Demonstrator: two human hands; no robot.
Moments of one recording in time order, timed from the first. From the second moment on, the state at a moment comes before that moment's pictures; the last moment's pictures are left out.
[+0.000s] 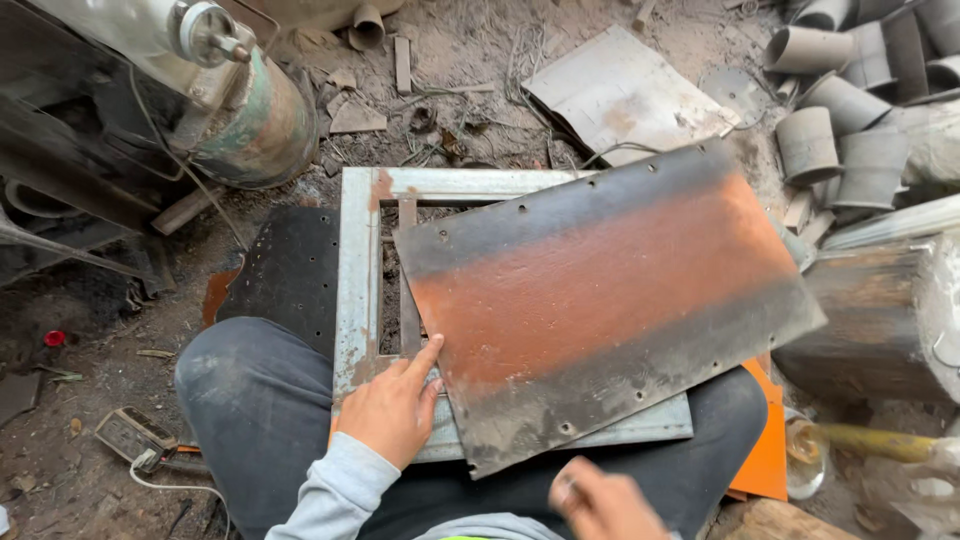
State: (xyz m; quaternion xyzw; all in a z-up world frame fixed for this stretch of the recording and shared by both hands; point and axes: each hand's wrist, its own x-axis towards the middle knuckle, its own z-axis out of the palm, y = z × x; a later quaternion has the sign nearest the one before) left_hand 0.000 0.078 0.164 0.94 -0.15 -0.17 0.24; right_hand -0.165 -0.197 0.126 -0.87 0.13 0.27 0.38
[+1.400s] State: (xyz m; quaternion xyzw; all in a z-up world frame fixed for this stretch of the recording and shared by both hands) left_hand 0.029 0.122 0.144 0.93 -0.08 -0.06 0.35; right_hand -0.139 -0.394 0.066 -0.92 0.28 -0.27 0.06
